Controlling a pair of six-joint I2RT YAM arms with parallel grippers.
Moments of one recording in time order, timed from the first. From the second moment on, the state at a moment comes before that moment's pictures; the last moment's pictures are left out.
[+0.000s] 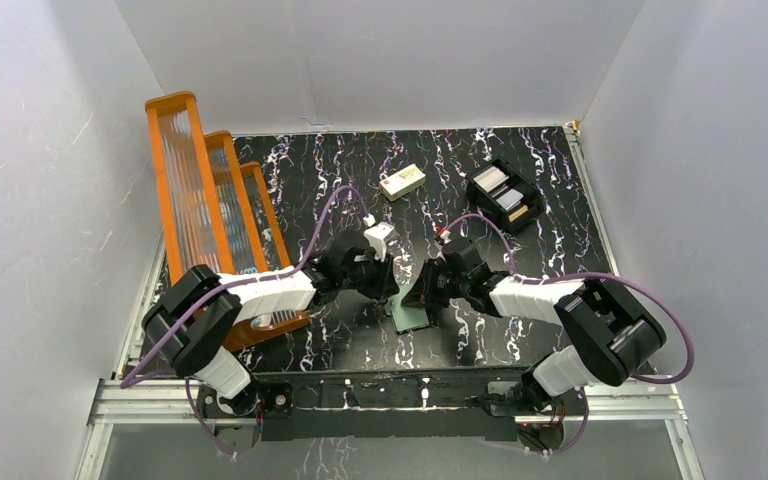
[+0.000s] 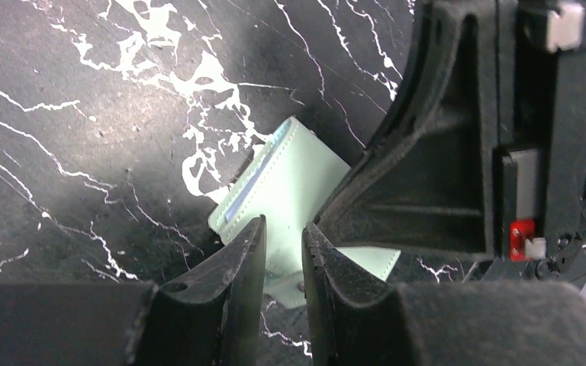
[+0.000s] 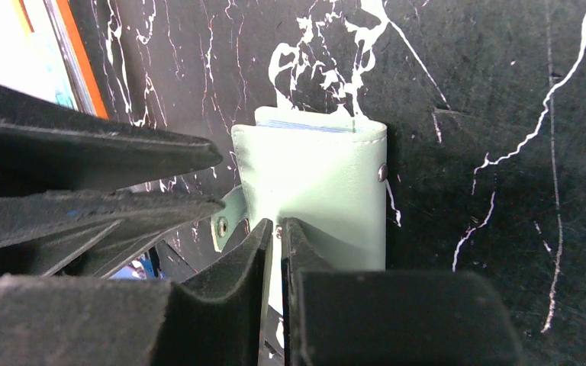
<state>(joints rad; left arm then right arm) -0.81 1.54 0.71 0.18 0.22 -0.38 0.67 1.45 0.52 0.18 -0.36 0.88</state>
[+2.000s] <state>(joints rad) -0.80 1.68 0.85 0.02 0.22 -0.36 0.75 1.45 0.61 0.09 -0.35 0.87</state>
